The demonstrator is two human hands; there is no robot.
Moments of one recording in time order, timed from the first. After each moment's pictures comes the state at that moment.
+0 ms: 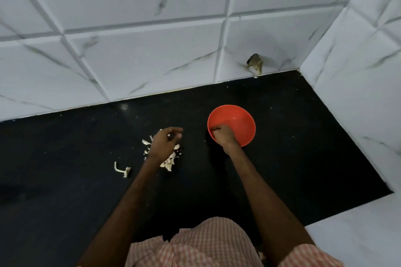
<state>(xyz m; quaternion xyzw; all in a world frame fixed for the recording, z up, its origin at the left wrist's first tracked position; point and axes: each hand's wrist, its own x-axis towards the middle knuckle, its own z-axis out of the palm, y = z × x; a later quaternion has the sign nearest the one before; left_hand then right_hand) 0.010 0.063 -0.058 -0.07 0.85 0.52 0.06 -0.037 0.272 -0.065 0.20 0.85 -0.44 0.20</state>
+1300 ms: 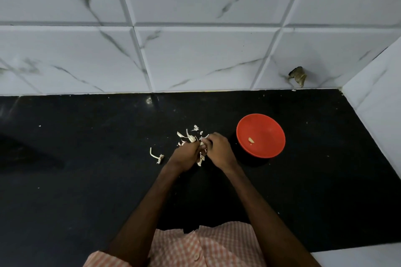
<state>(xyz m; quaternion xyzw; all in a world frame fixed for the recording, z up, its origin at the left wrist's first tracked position) 0.052 0.025 -0.080 0.01 0.93 0.33 0.17 0.020 0.169 -0.075 -0.11 0.92 -0.37 0.09</state>
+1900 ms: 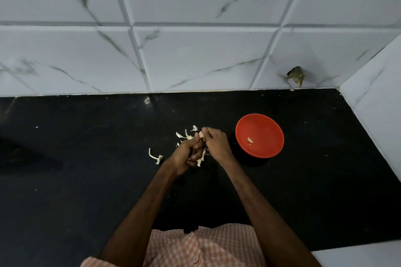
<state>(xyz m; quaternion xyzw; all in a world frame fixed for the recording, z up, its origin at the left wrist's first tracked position) 0.058 0.028 -0.060 -0.14 0.55 0.78 0.25 0.017 0.155 -0.037 -0.03 0.86 -0.50 0.14</state>
